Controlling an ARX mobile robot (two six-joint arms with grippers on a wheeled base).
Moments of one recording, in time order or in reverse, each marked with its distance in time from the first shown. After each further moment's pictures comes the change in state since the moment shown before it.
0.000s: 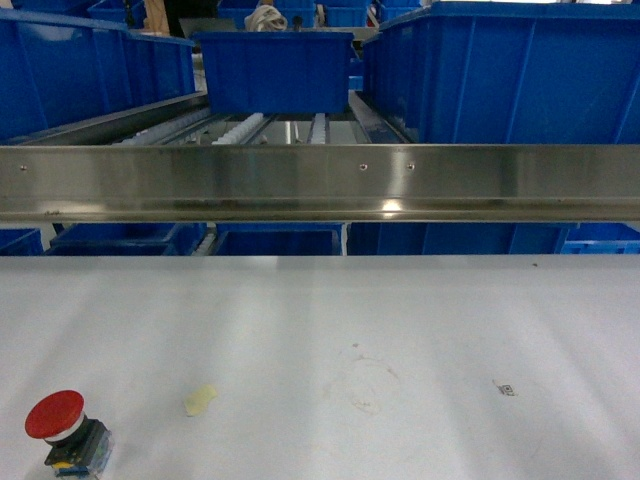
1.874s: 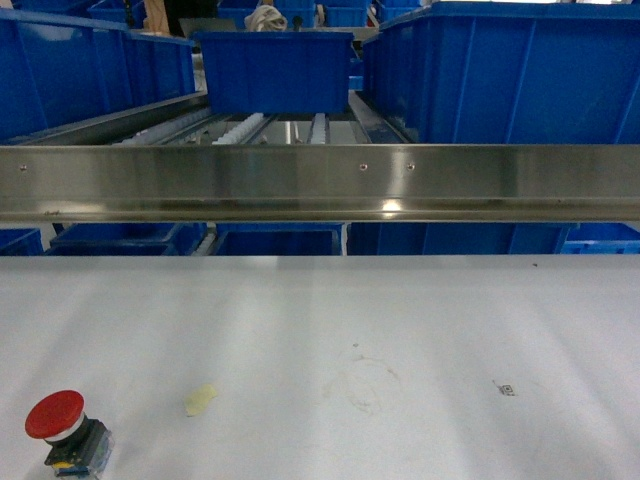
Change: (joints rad) left arm 0.000 0.000 0.000 0.000 0.000 0.000; right arm 0.000 0.000 0.000 0.000 0.000 0.000
